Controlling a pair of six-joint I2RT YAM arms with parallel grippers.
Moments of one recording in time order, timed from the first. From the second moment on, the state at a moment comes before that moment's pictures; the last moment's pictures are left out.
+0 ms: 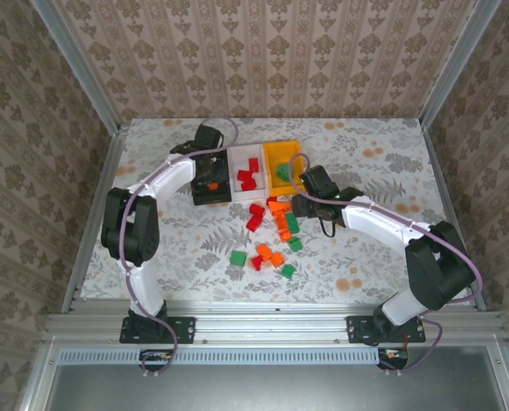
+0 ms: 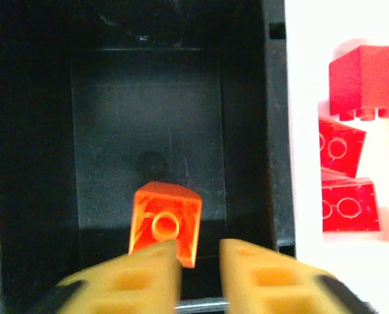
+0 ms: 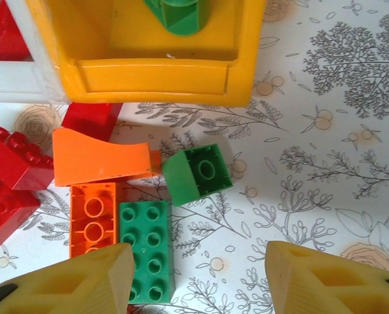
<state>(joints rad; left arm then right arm) -0.40 1.90 1.50 -0.66 -0.05 -0.43 0.53 1.54 1.01 -0.43 0.16 0.38</state>
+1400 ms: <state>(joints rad) -0.44 1.09 0.72 -0.43 0.21 -0.67 0.76 1.54 0.87 -0.53 0.18 0.42</state>
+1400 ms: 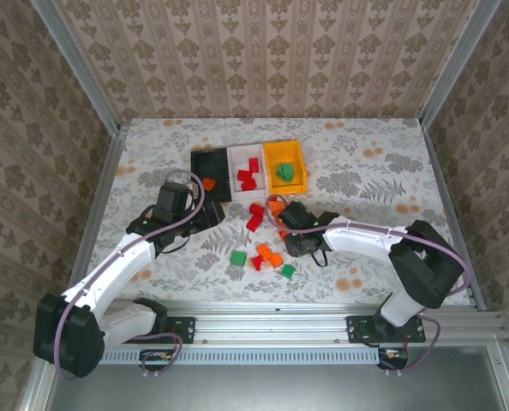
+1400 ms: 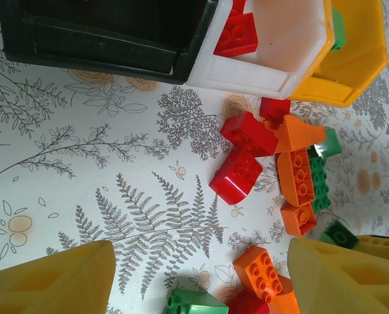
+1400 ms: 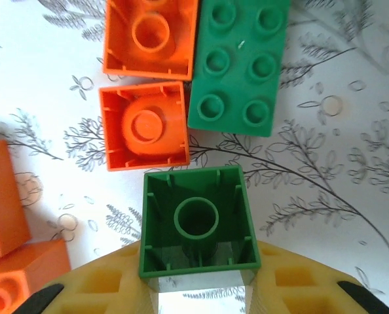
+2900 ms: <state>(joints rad) -0.76 1.75 1.10 -0.49 0.05 -0.33 0.46 1.57 1.23 -0.54 0.16 0.34</state>
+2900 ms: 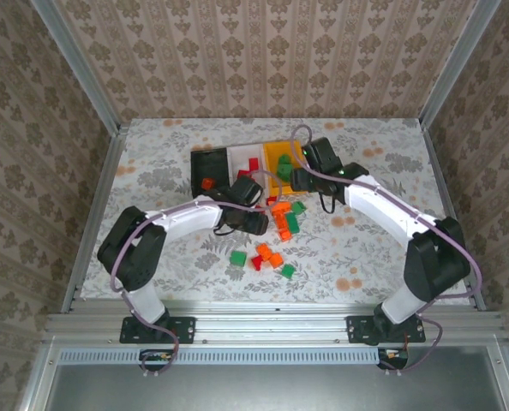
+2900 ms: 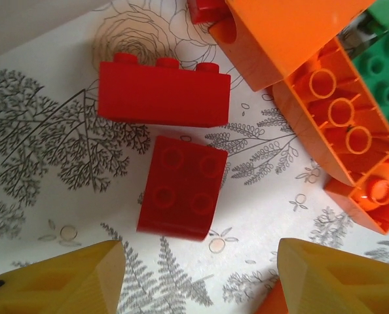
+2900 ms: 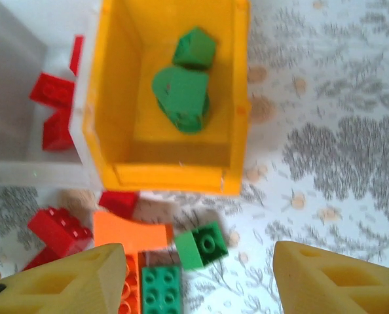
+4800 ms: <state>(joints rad) -0.56 2.17 1.88 -0.78 0.01 -0.26 0.42 1.43 0.99 -0.38 0.16 0.40</state>
